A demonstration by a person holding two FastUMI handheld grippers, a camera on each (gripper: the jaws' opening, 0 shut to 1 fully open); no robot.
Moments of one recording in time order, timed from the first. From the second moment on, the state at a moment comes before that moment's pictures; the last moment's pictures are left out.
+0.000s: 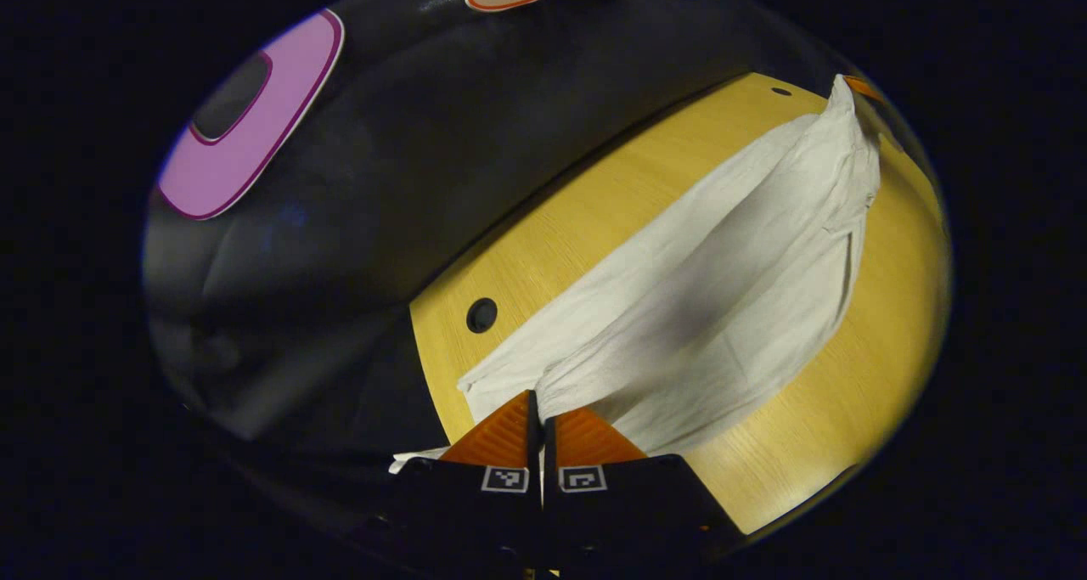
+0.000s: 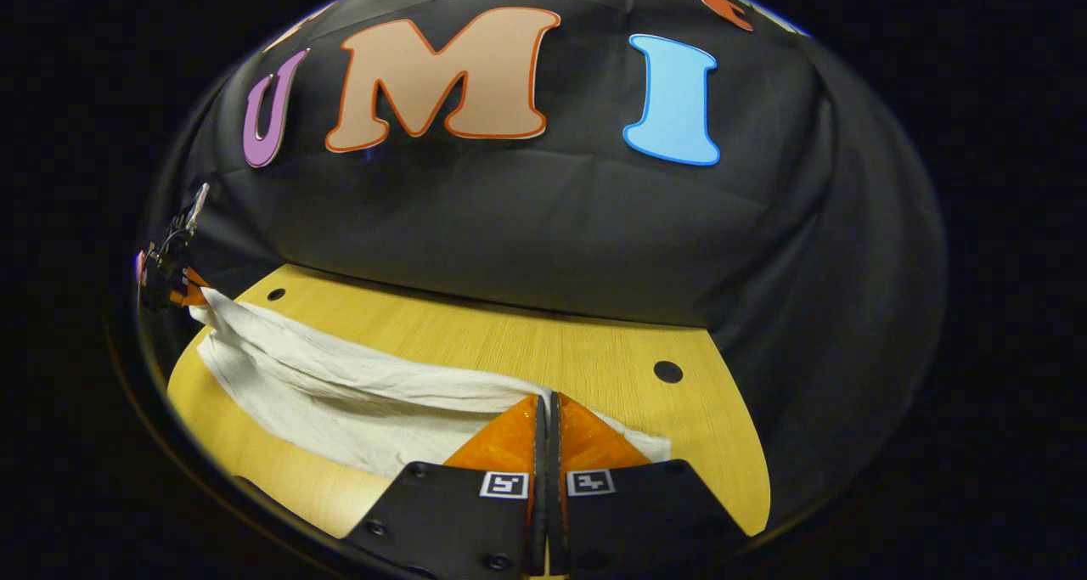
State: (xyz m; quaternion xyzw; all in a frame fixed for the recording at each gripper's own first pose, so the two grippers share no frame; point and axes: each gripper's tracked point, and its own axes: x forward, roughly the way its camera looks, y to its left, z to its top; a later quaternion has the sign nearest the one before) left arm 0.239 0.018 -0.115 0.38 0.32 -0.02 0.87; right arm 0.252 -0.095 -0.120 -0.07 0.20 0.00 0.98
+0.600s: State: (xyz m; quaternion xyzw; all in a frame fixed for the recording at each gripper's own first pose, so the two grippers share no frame) left arm 0.243 -0.043 -0.133 0.26 0.26 0.04 0.93; right arm 0.325 -0.097 -0.234 -0.01 0.27 -0.01 0.96
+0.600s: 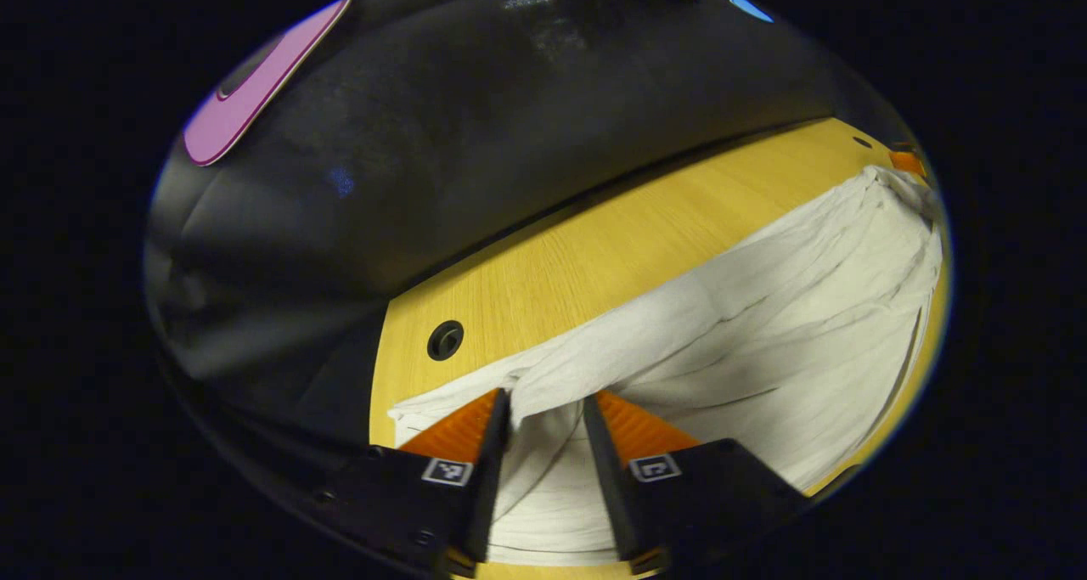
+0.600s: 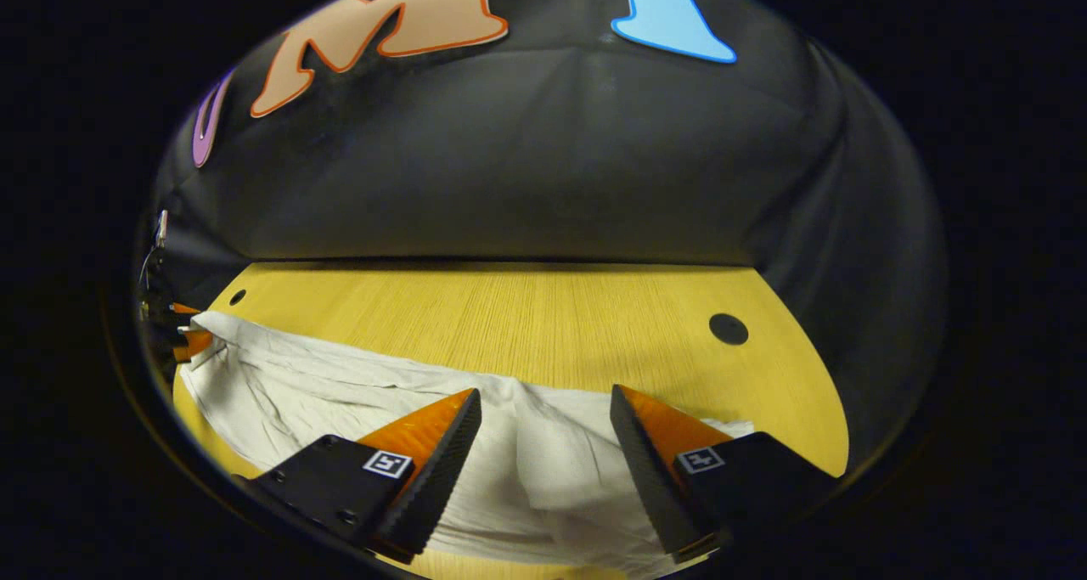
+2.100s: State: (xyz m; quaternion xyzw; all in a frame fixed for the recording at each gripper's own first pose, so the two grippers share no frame) left arm 0.193 -0.033 -0.094 0.12 0.16 0.03 0.98; right arm 0.173 -0.260 -0.277 0.21 0.31 -0.12 0.92
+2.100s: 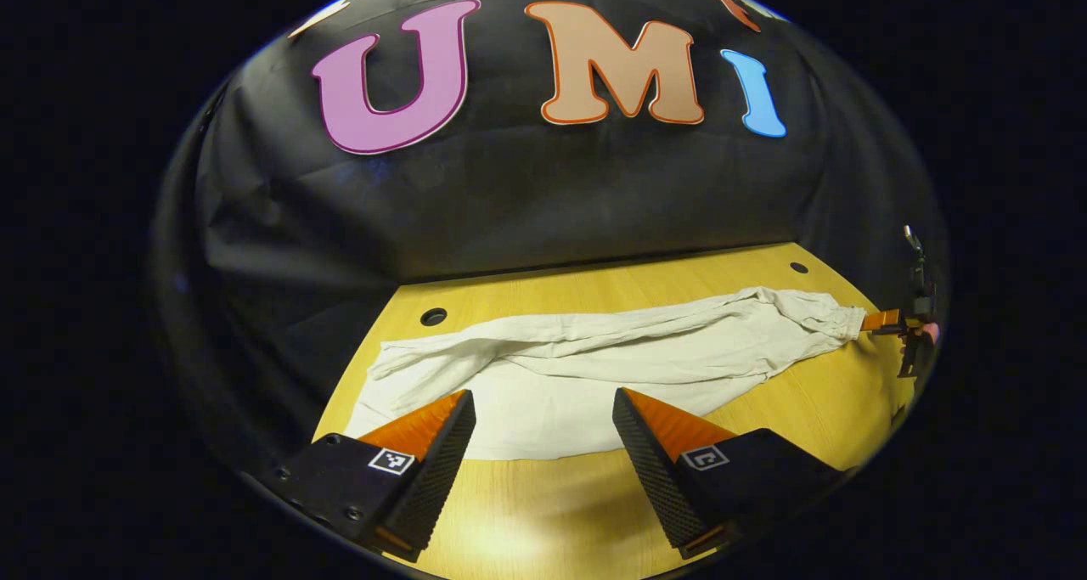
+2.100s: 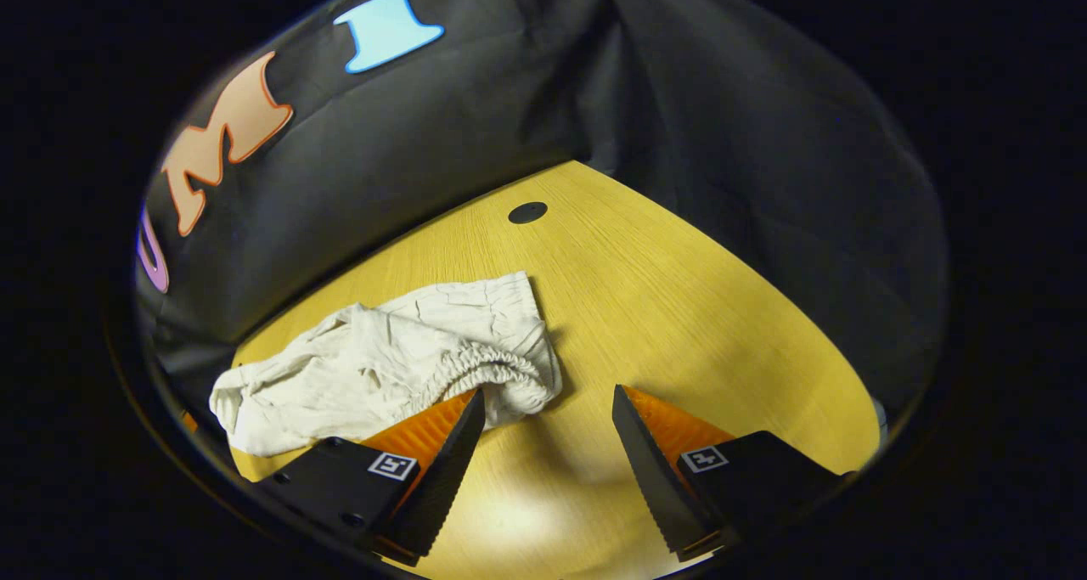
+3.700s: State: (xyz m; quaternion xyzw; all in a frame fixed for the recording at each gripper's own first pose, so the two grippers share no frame) left arm 0.158 0.061 -0.092 0.03 0.15 0.02 0.99; right arm 0.224 0.024 -0.062 0.21 0.12 0.06 0.97
